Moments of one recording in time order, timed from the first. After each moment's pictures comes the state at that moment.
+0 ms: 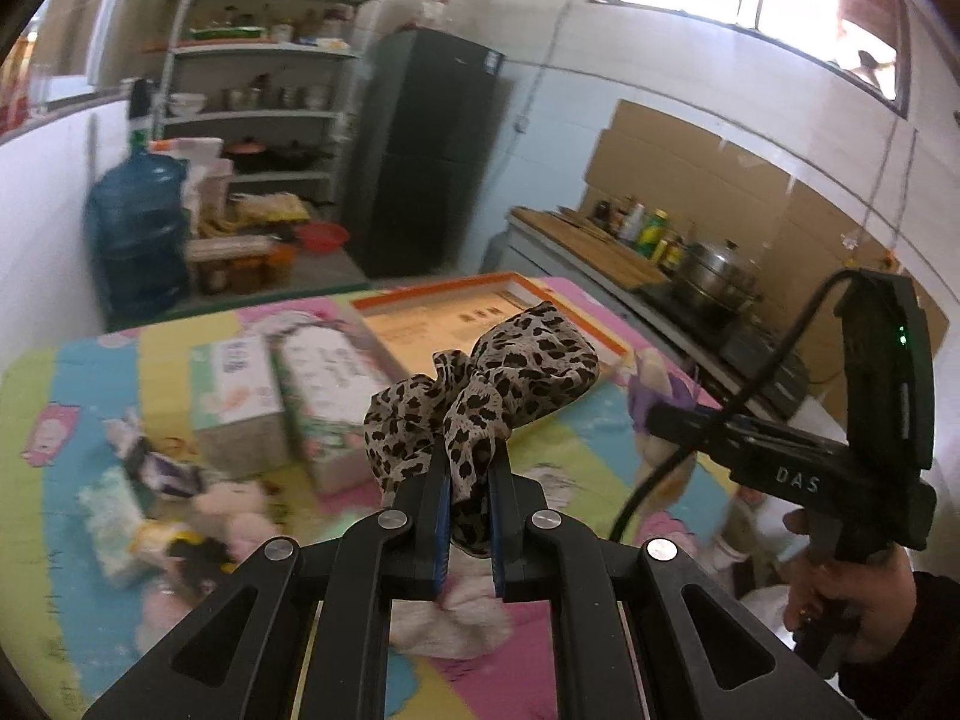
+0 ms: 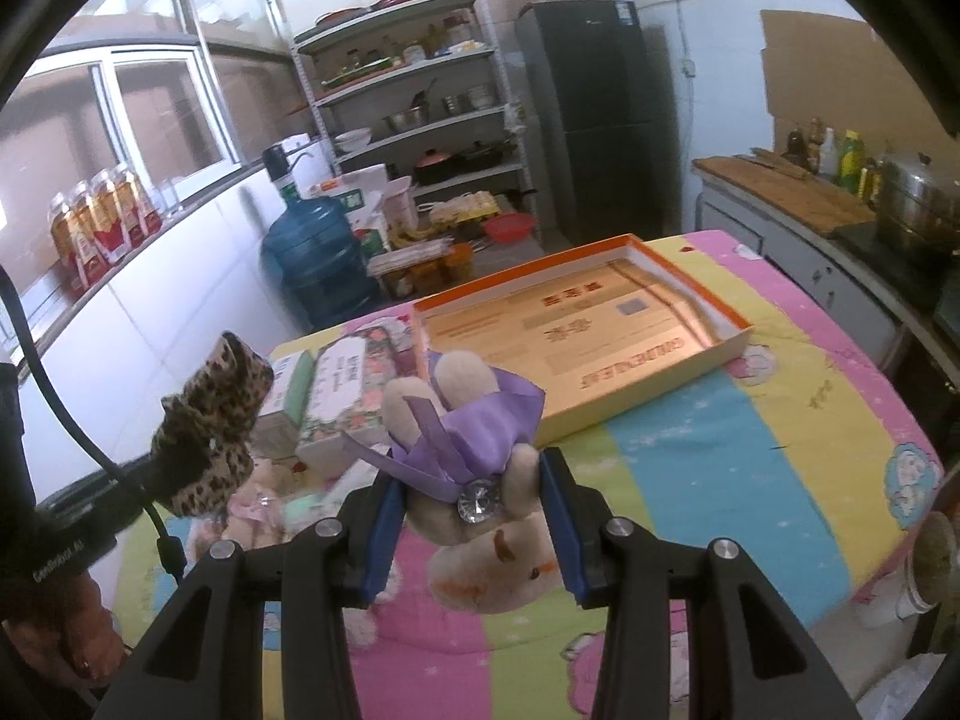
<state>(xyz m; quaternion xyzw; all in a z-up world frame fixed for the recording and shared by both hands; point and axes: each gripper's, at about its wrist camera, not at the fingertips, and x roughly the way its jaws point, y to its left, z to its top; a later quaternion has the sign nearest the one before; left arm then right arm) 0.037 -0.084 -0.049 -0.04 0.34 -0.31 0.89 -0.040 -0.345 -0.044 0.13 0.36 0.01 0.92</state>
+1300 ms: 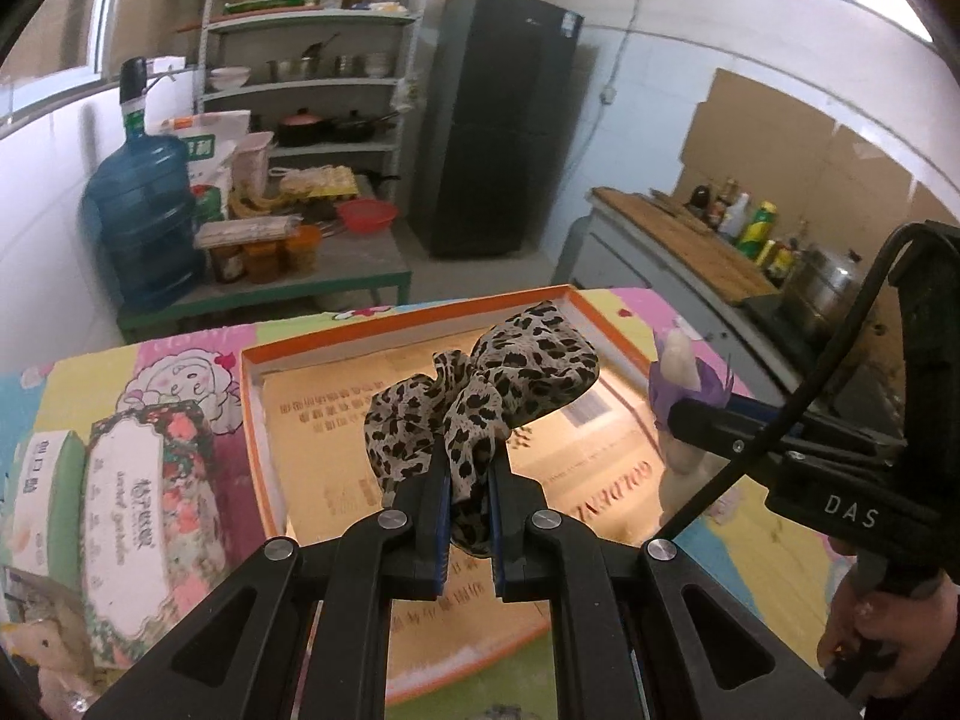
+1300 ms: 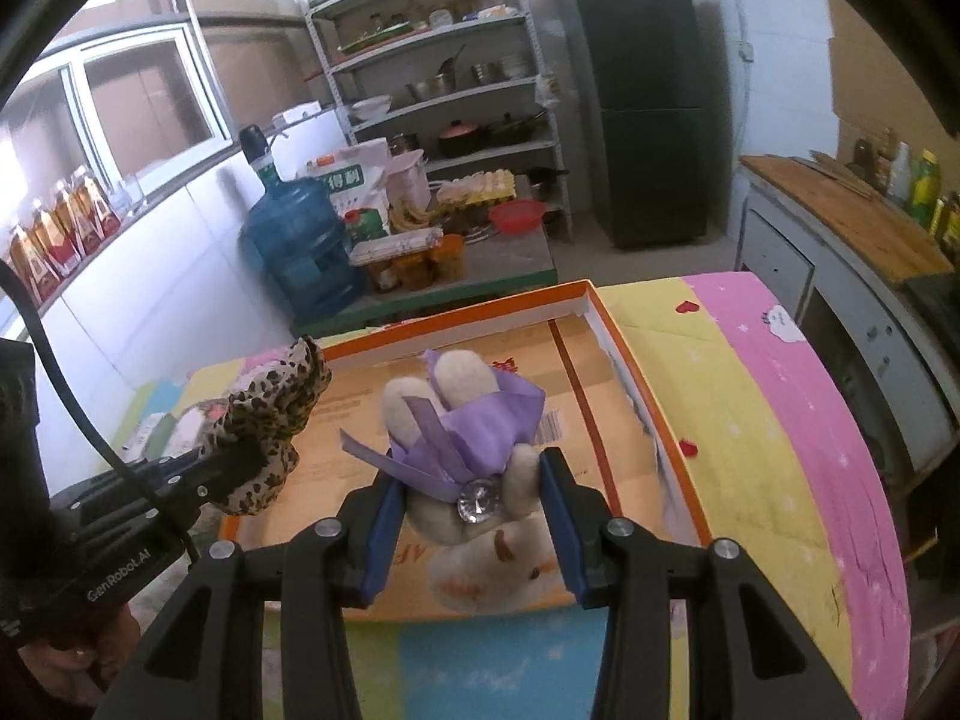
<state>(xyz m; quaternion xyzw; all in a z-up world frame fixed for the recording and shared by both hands) 0.185 -0.289 -0.105 -0.03 0.38 -0.19 0.91 0.143 -0.496 -0.098 0.10 0.40 0.09 0.91</state>
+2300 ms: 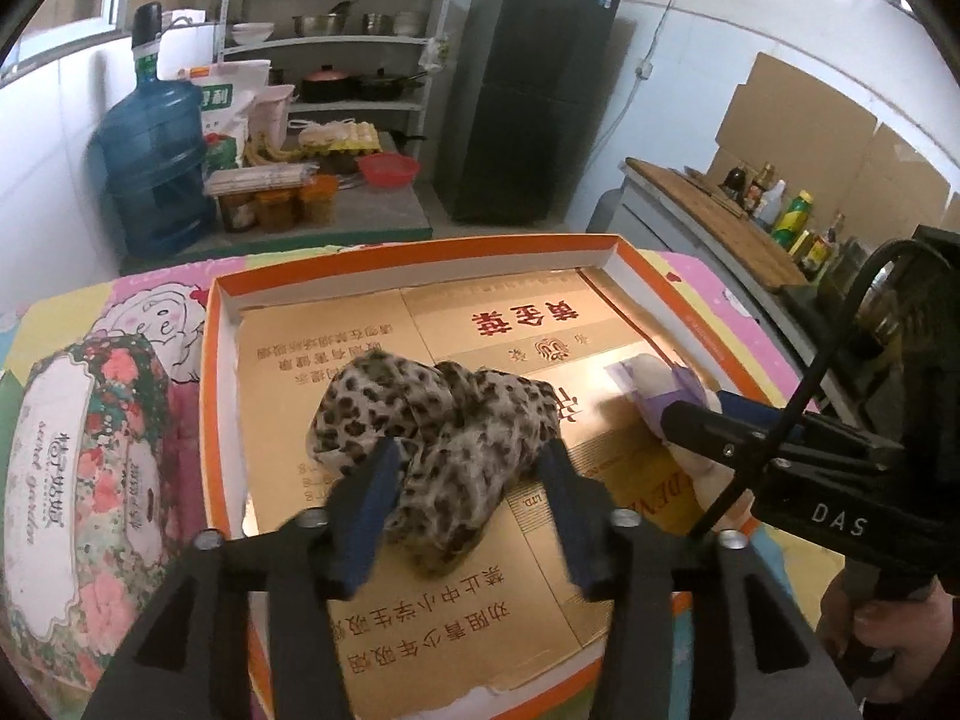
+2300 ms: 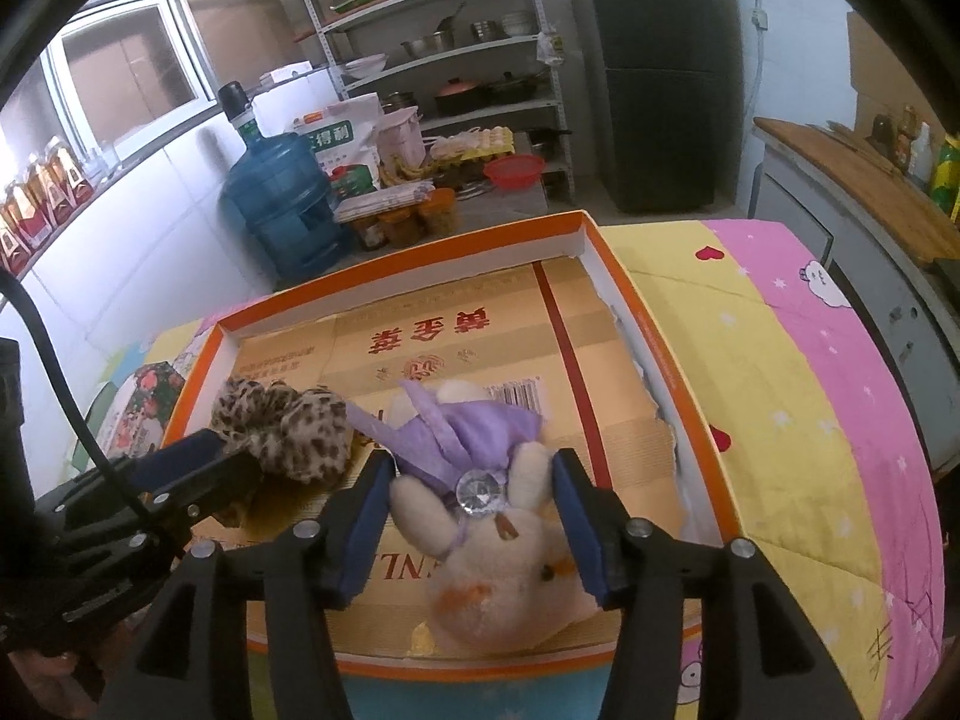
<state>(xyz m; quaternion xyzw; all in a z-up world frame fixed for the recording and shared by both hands) 0.216 -0.297 -0.160 -0.04 0.42 -0.16 0.89 0.178 -0.500 -0.155 0.10 0.44 0.09 0.89</state>
